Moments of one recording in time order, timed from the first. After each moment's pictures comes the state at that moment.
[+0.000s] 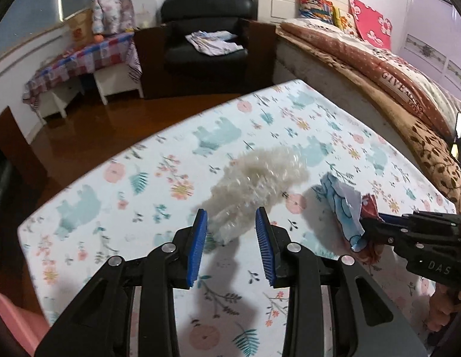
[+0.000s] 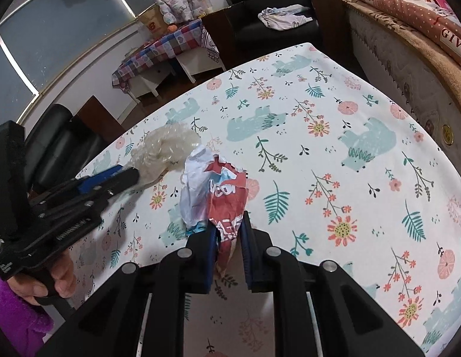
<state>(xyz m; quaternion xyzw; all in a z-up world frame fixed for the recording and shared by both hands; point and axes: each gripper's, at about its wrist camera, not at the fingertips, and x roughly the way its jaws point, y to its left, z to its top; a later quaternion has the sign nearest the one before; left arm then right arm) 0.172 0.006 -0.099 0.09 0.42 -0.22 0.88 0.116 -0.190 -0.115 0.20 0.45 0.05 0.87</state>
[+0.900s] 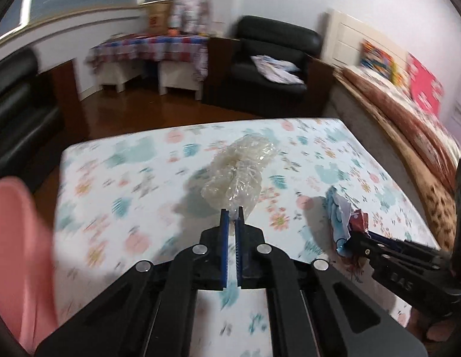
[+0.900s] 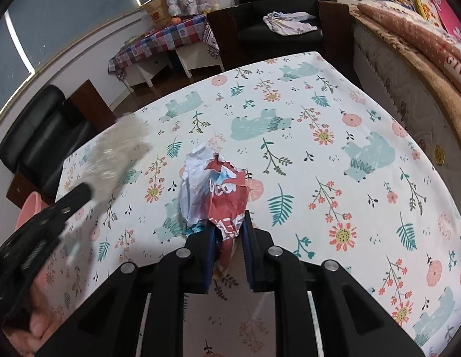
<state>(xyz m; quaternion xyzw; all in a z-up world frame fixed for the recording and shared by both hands) 0.104 0.034 -0.081 -0.04 0.38 -0.06 0.92 0.117 -0.174 -0.111 0.13 0.46 0.04 0.88</state>
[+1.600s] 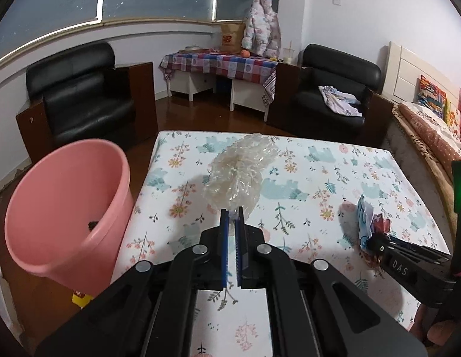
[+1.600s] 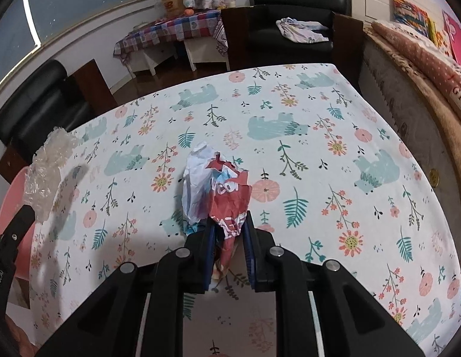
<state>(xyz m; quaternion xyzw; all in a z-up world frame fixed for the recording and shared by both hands) 0.040 0.056 -0.068 -0.06 0.33 0.10 0.94 0.117 -0.147 -0.107 0.07 0.46 0.04 0.88</state>
